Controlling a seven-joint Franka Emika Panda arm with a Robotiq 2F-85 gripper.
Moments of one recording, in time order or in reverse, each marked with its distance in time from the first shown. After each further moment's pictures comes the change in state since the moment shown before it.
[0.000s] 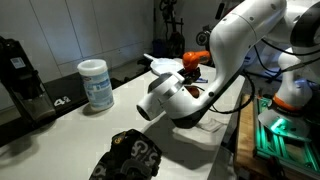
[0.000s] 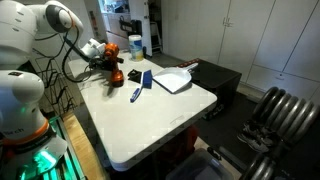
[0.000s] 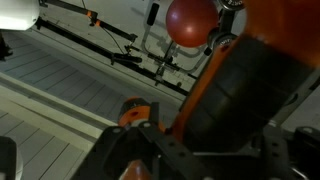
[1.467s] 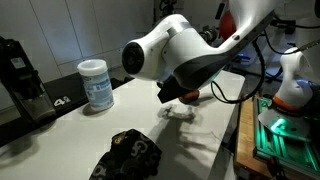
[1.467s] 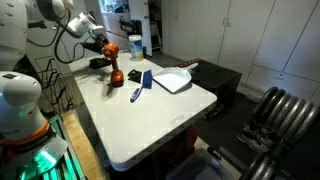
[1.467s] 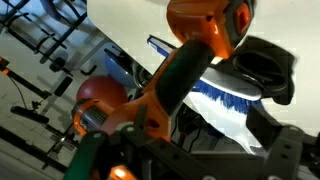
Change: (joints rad) arm -0.164 -0.218 0.255 0.047 0.157 0.309 -0.261
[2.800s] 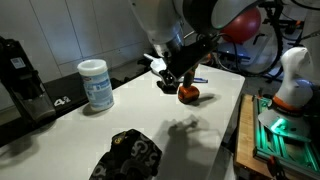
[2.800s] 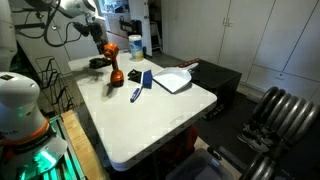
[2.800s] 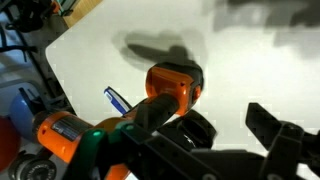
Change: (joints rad) arm -0.076 -0.189 0.011 -0.044 0.404 0.202 -0.452
